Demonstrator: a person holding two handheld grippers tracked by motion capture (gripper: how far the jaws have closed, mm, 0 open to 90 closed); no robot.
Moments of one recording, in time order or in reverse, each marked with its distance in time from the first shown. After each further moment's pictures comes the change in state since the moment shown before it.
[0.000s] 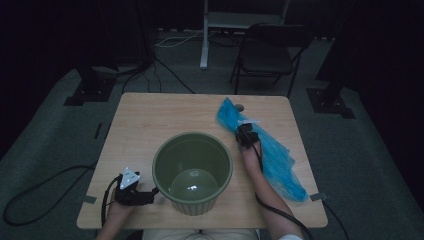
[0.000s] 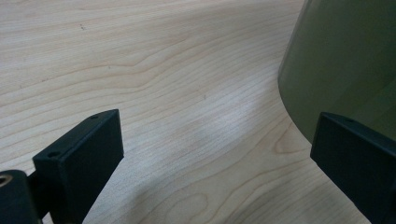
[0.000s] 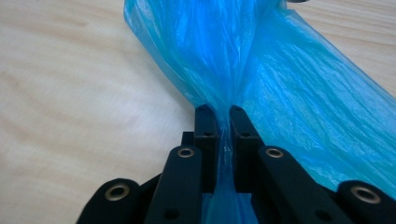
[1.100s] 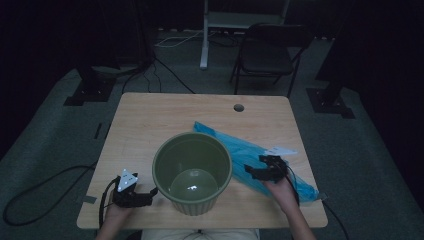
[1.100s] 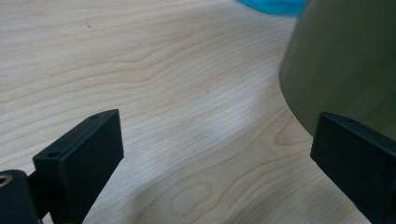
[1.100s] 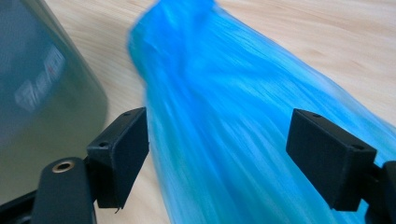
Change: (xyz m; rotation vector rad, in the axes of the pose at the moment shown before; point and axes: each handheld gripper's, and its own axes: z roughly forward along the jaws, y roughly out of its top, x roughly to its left) left arm 0.001 -0.006 -0.005 -0.001 0.003 0.001; right arm -0.016 -0.082 -0.155 -0.072 0.321 -0.056
